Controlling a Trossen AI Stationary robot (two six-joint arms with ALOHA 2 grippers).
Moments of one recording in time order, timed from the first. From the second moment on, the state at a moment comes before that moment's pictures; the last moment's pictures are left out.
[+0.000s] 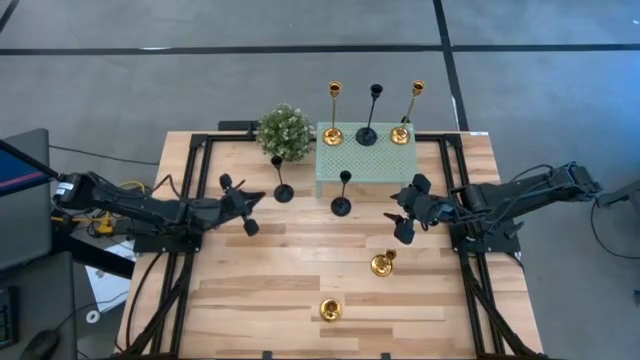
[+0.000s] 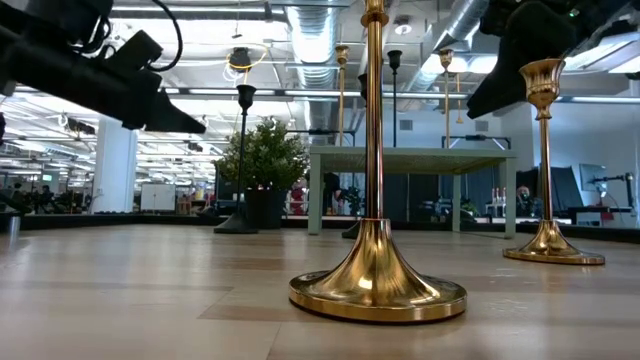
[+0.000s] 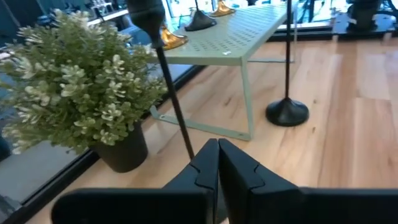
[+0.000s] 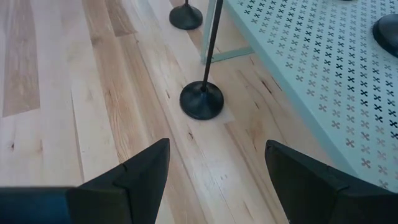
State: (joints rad) left arm -0.14 0.60 0.13 0.39 -0.69 0.07; right arm 0.20 0.93 0.68 -0.54 0.50 0.35
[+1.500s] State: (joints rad) left arm 0.01 1.06 0.13 0.90 -0.36 -0.01; right arm 0.20 0.93 0.68 -0.55 0.50 0.29
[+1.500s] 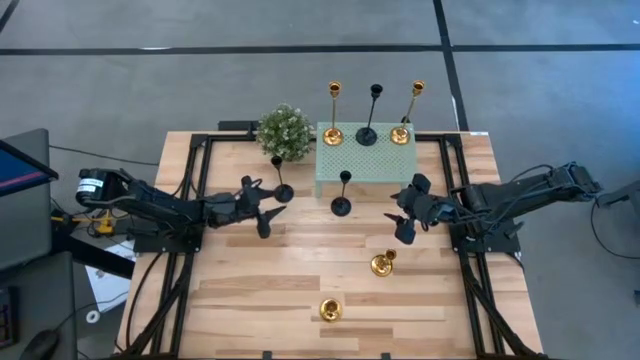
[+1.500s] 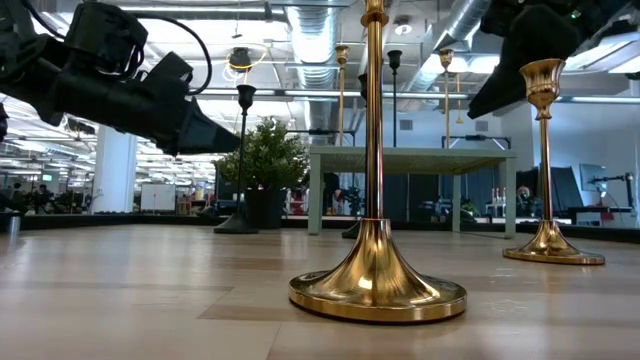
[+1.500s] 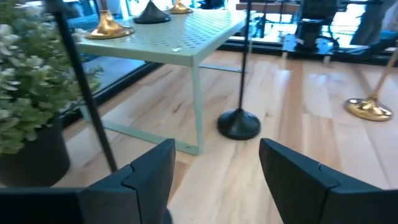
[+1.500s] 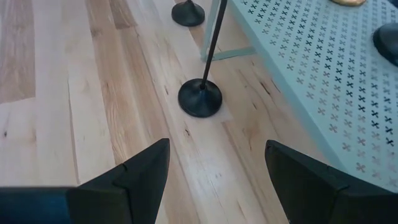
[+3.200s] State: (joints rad) left arm 0.19 1.17 0.25 1.01 -0.49 0.07; right arm 0.20 0.92 0.68 -0.54 0.50 0.29
